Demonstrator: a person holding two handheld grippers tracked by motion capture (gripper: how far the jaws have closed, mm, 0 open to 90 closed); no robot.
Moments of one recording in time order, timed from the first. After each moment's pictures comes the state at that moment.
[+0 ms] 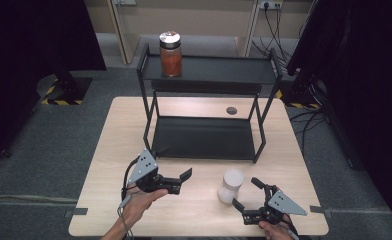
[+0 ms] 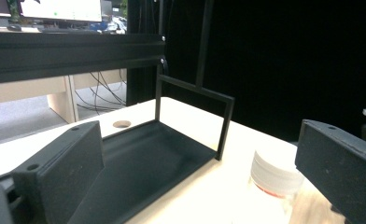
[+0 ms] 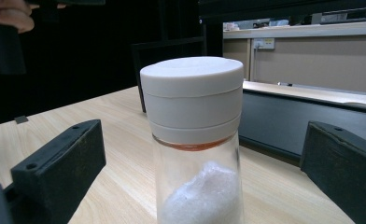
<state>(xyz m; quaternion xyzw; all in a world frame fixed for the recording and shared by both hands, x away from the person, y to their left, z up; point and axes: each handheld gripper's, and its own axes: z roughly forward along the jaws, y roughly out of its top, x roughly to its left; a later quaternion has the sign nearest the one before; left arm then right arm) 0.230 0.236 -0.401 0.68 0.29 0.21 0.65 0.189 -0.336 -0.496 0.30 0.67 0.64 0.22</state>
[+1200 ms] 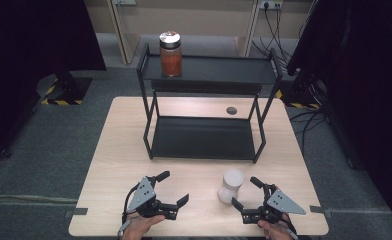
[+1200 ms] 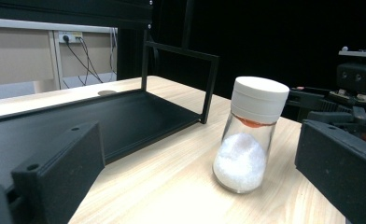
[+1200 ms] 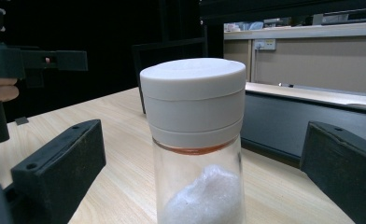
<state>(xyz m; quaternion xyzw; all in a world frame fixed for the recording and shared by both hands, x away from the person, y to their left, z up) 0.198 0.246 -0.474 0.67 0.29 0.19 0.66 0.192 -0.334 -0.497 0.30 0.67 0.64 0.22</state>
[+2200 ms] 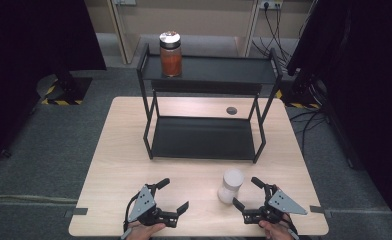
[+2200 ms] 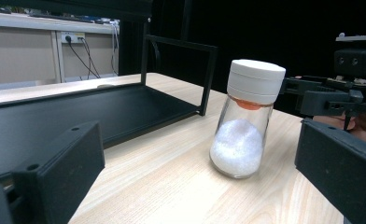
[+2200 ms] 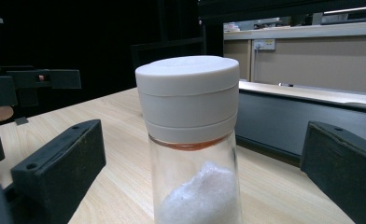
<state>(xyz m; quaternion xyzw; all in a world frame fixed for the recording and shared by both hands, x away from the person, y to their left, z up) 0.186 0.245 -0.496 0.66 0.29 0.20 0.66 0.192 -0.337 -0.499 0.30 0.67 0.64 0.22</state>
